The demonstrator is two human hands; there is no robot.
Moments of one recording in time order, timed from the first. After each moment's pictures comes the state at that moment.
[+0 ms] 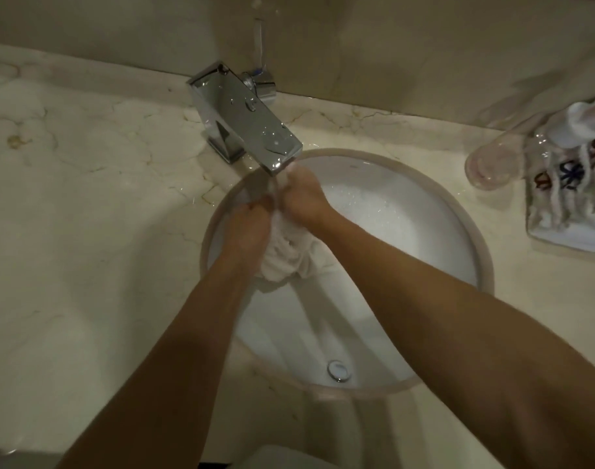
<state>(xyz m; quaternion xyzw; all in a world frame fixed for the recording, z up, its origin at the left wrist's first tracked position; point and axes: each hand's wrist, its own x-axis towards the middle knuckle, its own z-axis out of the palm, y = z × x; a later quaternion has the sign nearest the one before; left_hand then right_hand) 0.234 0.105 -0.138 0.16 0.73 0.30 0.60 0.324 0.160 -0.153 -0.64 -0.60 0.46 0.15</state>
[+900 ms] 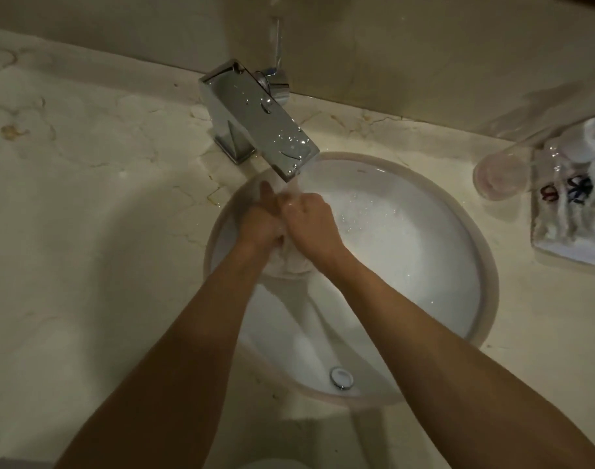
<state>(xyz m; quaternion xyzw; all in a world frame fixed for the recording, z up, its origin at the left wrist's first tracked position) 0.238 0.118 -0.151 0.28 0.73 0.24 0.58 0.318 0.124 -0.147 -0.66 -0.57 0.45 0.17</state>
